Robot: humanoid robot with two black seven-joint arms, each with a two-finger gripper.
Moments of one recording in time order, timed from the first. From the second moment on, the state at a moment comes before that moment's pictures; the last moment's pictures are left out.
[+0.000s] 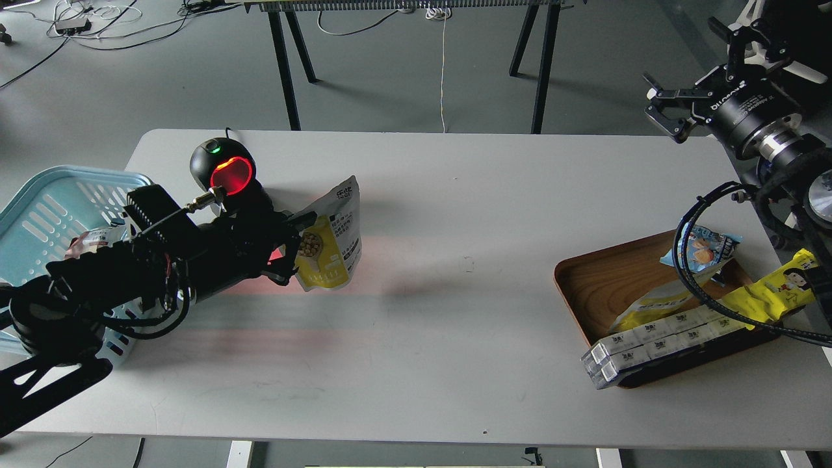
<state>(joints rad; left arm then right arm) -0.48 0.87 -0.63 -1.74 2.18 -0.07 -0.03 0.62 -0.46 1.27 1.00 0.10 0.24 -0.26</state>
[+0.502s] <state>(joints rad) -0.61 0.87 -0.62 -1.74 2.18 -0.27 -0.03 0.62 -0.46 1.27 1.00 0.10 0.24 -0.26</state>
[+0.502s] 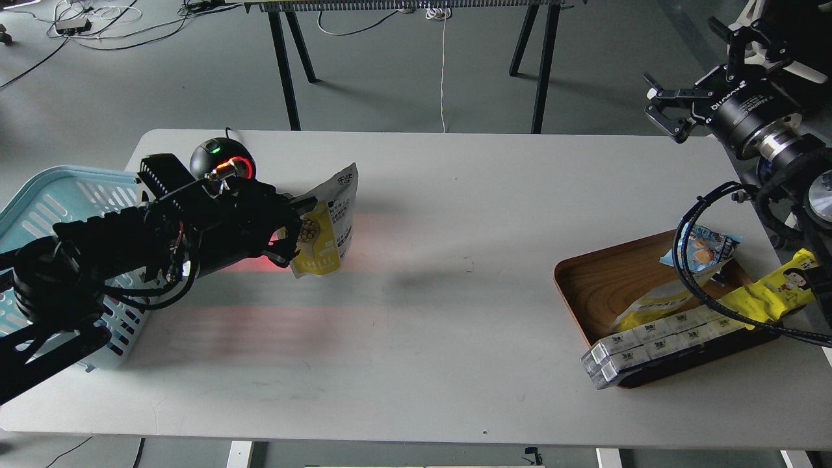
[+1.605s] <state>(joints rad) -0.75 0.85 -0.64 -1.74 2.18 -0.44 -0.02 0.62 -0.46 1.27 1.00 0.10 0.24 -0.26</state>
